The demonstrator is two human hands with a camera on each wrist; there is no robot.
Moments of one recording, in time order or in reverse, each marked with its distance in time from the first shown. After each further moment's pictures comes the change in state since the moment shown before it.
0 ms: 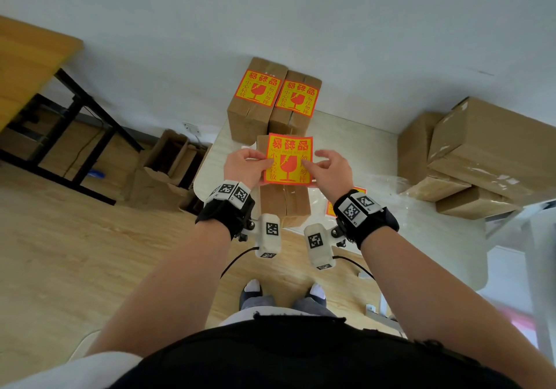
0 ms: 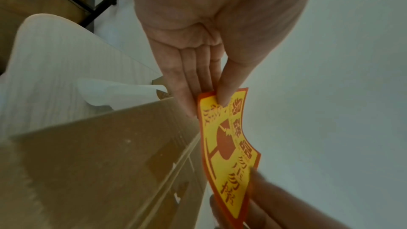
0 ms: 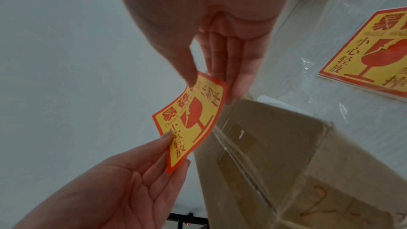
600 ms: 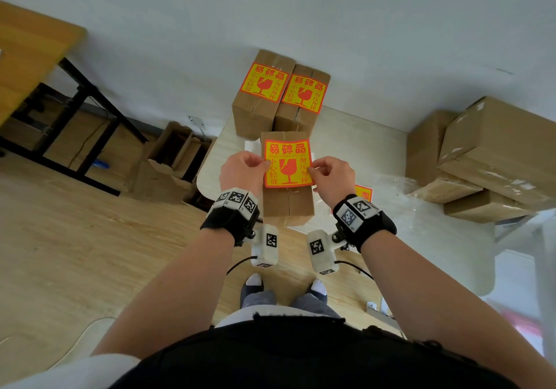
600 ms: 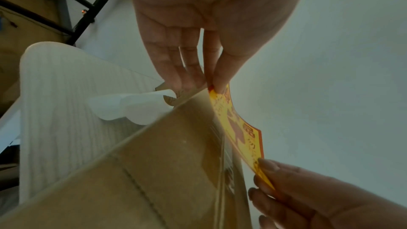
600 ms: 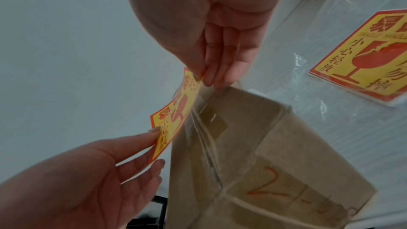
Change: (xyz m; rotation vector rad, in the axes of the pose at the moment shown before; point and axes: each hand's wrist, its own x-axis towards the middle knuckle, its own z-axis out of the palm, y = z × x) left_hand 0.003 -0.019 -0.003 0.368 0.238 0.142; right_hand 0.007 0.014 0.011 -0.205 0.051 -0.073
